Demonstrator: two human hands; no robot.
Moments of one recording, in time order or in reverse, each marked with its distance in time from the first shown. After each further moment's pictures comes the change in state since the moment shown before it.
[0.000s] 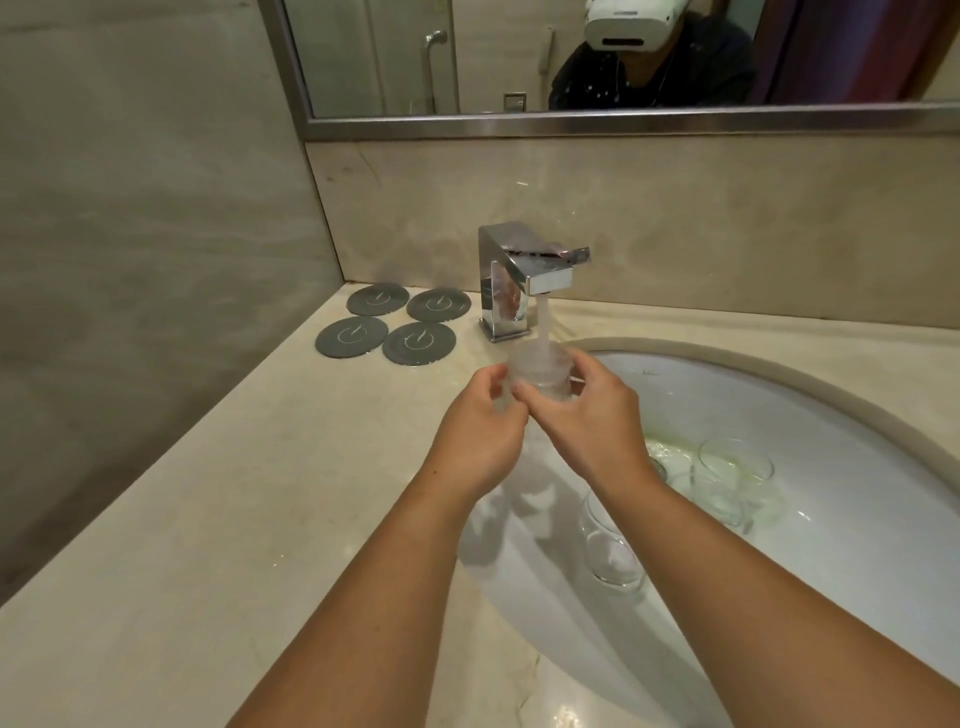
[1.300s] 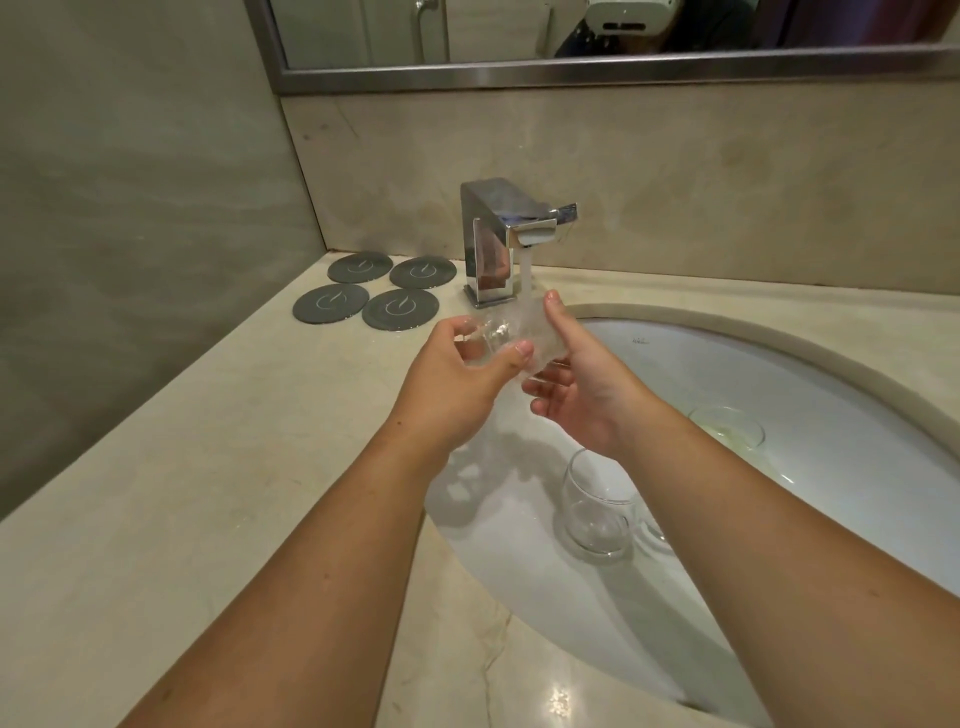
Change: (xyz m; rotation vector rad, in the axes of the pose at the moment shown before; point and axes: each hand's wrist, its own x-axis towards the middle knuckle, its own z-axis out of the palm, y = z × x) left_hand 0.001 -0.003 -0.001 -0.109 0.076 0.052; right_hand 0.016 -0.005 -0.013 0.615 -0.300 0.649
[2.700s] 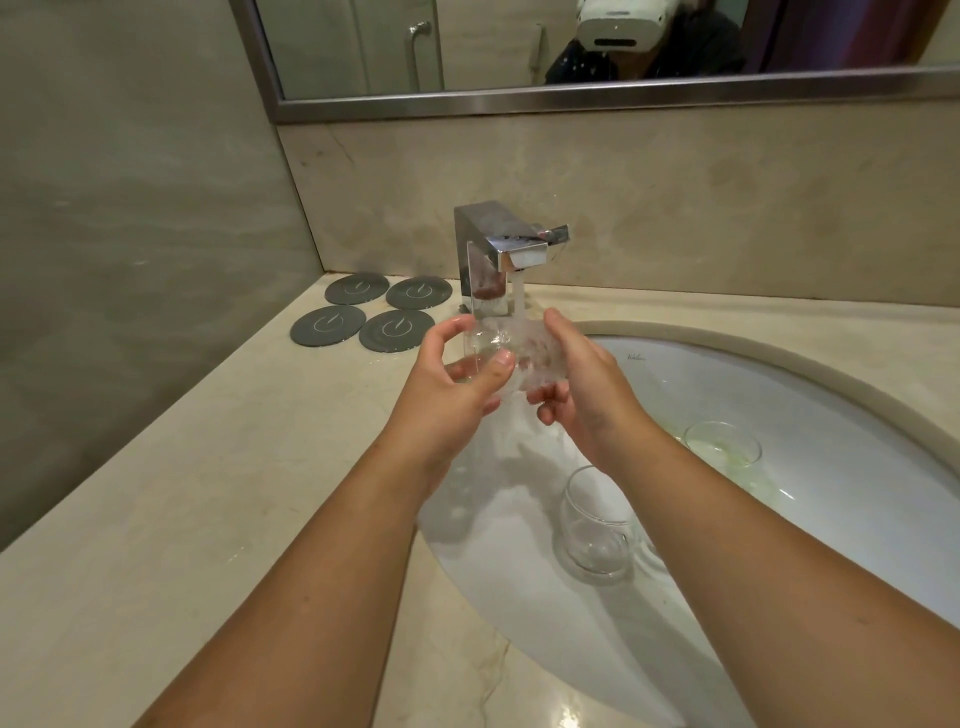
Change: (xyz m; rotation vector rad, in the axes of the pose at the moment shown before) left_hand 0.006 -0.002 0.001 -0.379 -0.096 0.000; right_hand 0.016 0.003 -0.003 -0.018 0.035 -0.275
